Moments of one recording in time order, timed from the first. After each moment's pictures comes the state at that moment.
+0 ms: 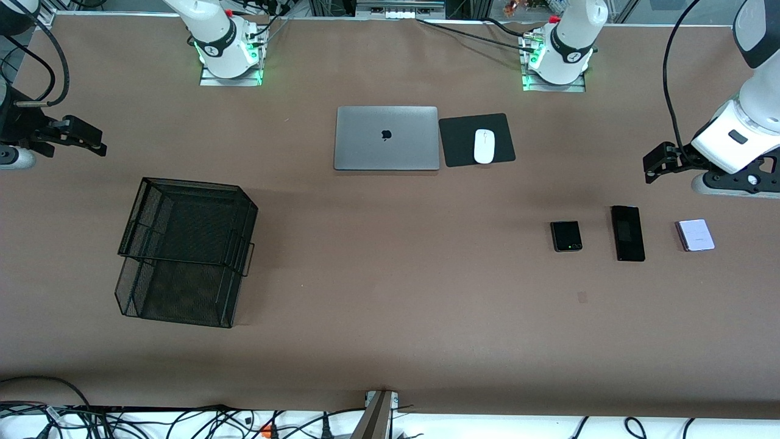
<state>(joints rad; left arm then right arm) 0.00 0.04 -0.06 -1.68 0.10 1.73 0.02 -0.05 0.00 0.00 -1.68 -0.01 1.63 -0.08</state>
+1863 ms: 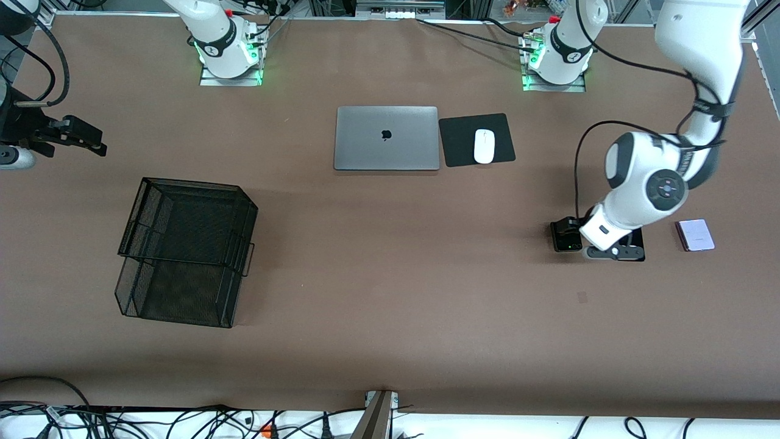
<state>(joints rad) -0.01 0.42 -0.06 -2.08 0.04 2.44 -0.11 -0.04 0.00 0.00 -1.68 -0.01 1.63 -0.08</state>
